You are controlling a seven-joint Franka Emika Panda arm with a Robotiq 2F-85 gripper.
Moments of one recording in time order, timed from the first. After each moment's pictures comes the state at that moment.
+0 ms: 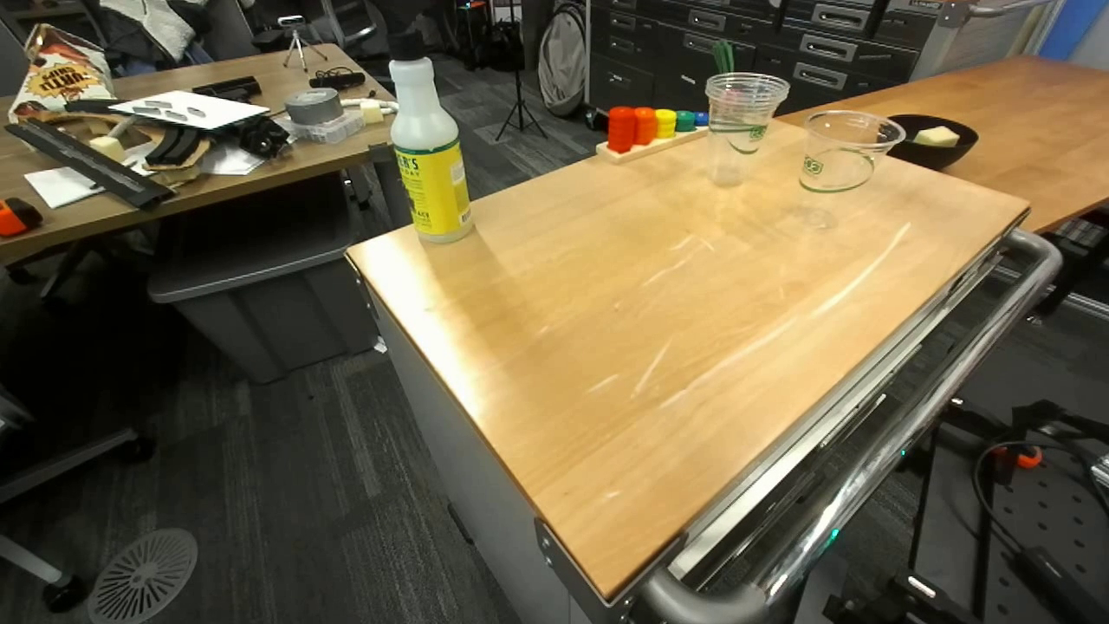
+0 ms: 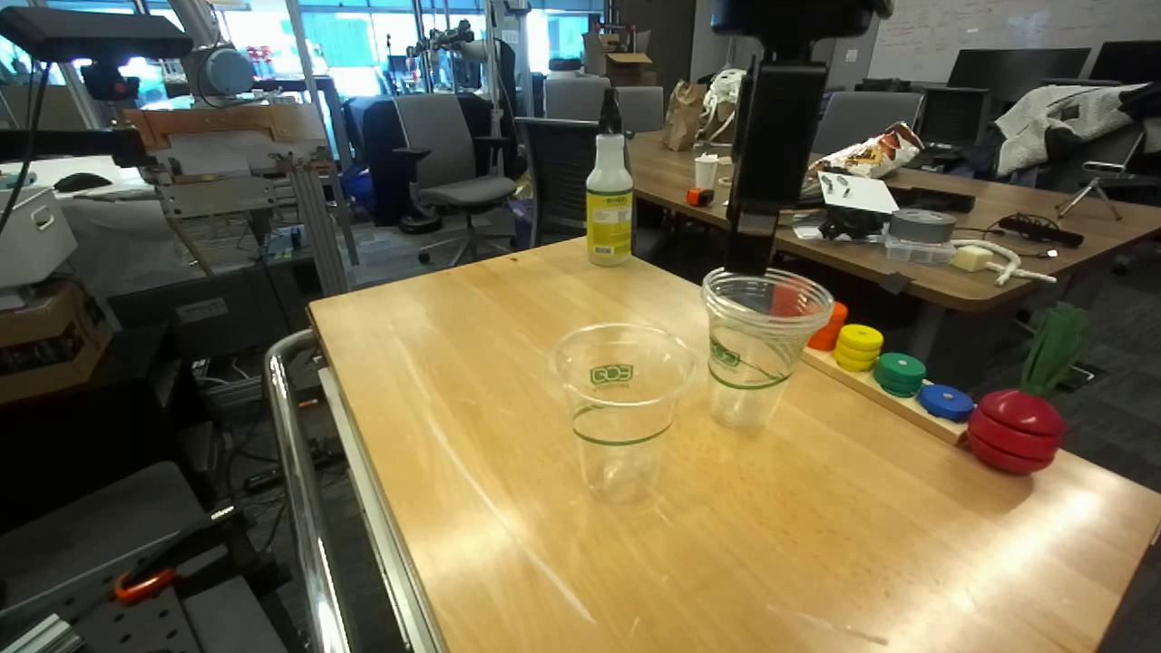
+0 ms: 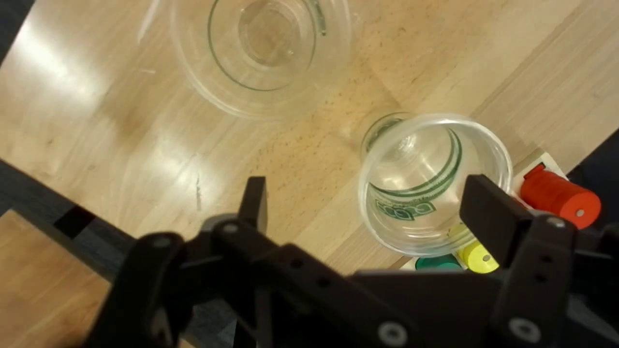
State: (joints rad) arm -0.22 -0.04 -0.22 -2.06 0.01 2.01 0.64
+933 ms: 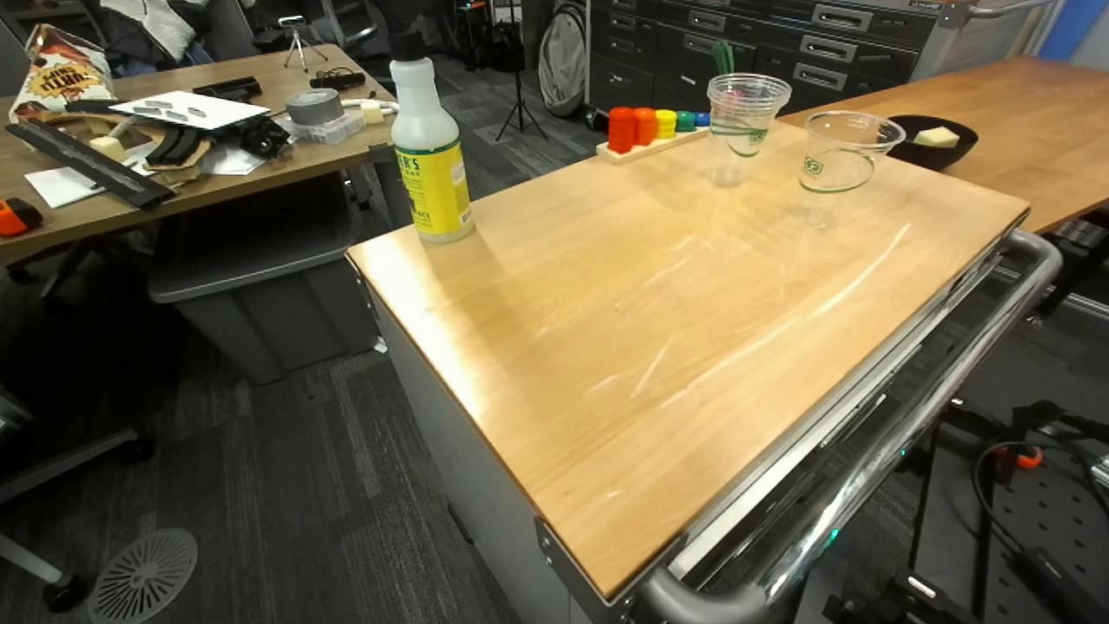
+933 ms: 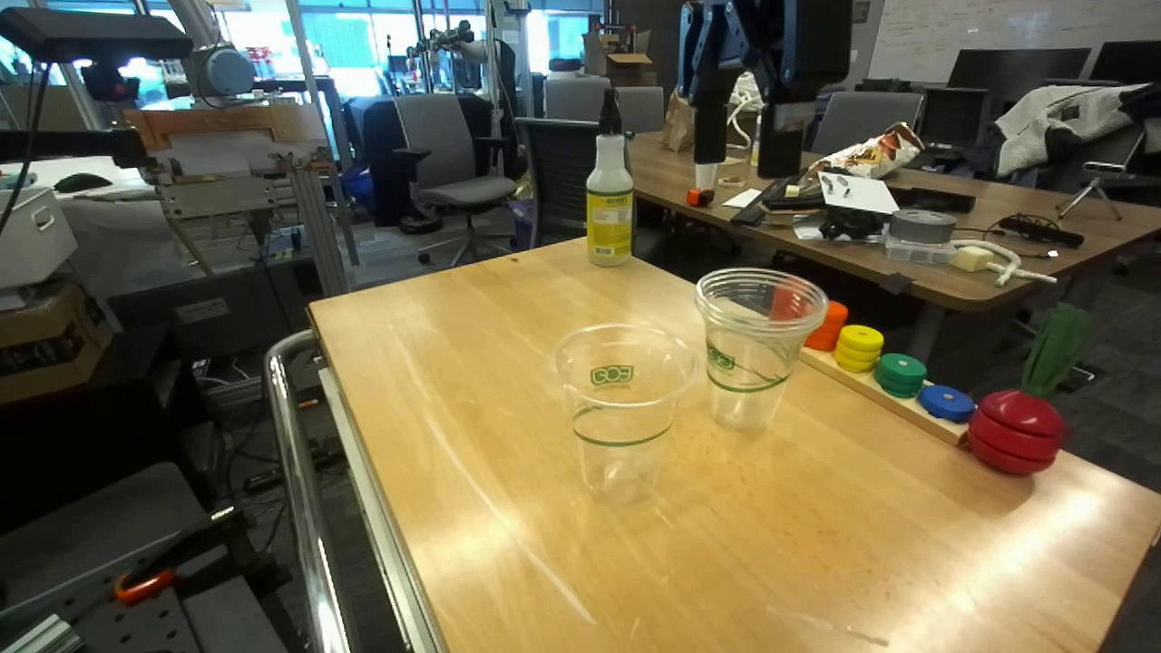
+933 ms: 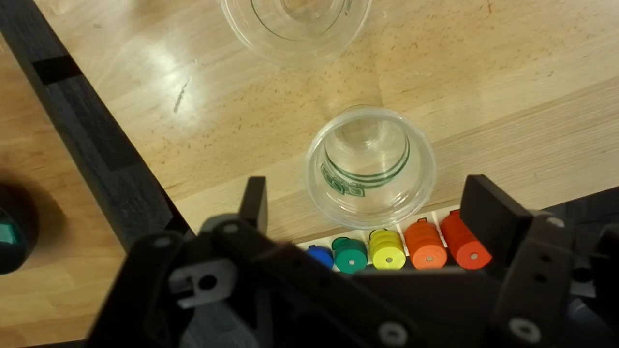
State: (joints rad) arm -0.17 -0.05 -0.16 -1.98 -0.14 1.95 0.37
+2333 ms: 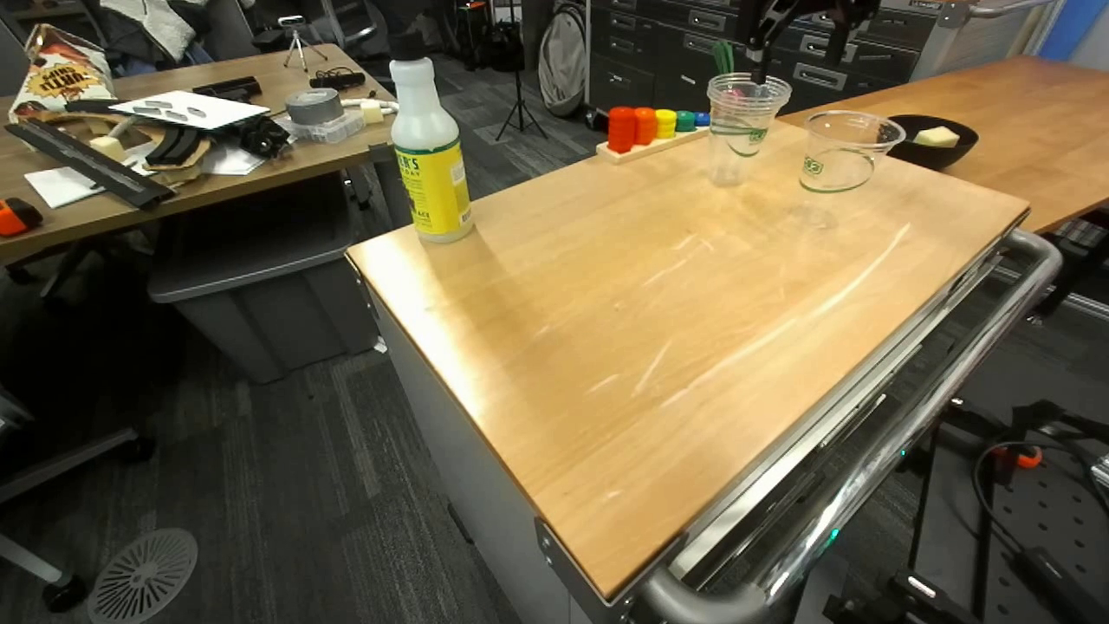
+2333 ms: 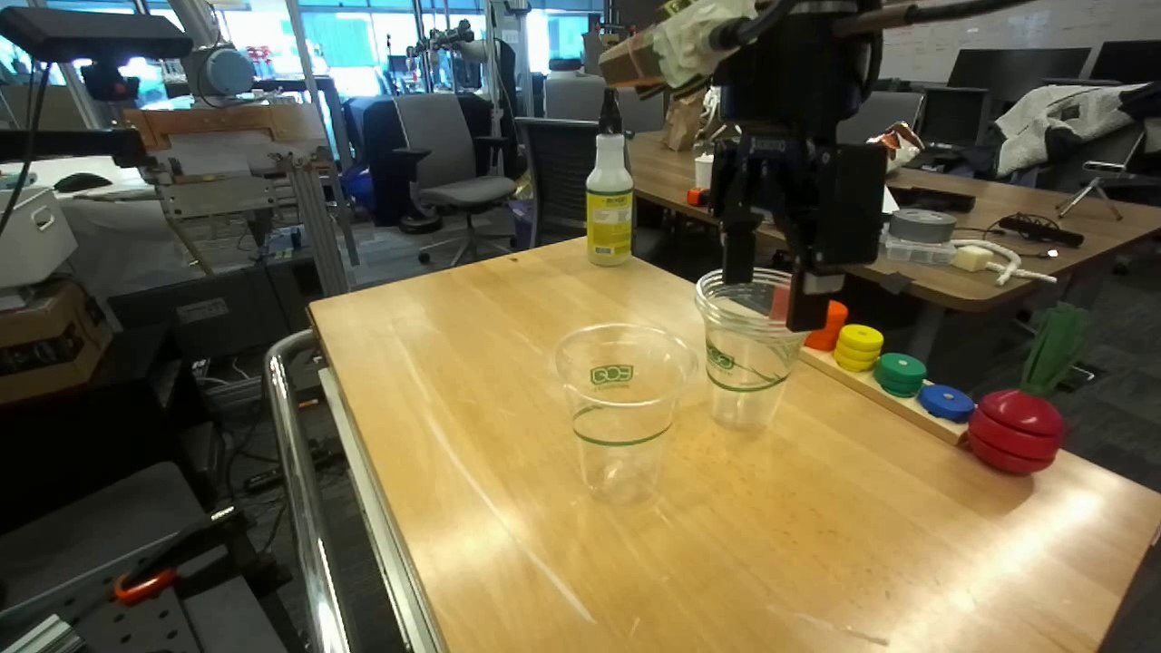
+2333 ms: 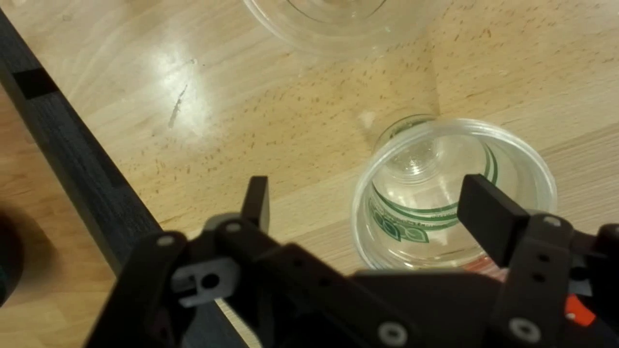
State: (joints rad) arm -0.19 0.07 -0.21 -2.05 -0.14 2.11 0.35
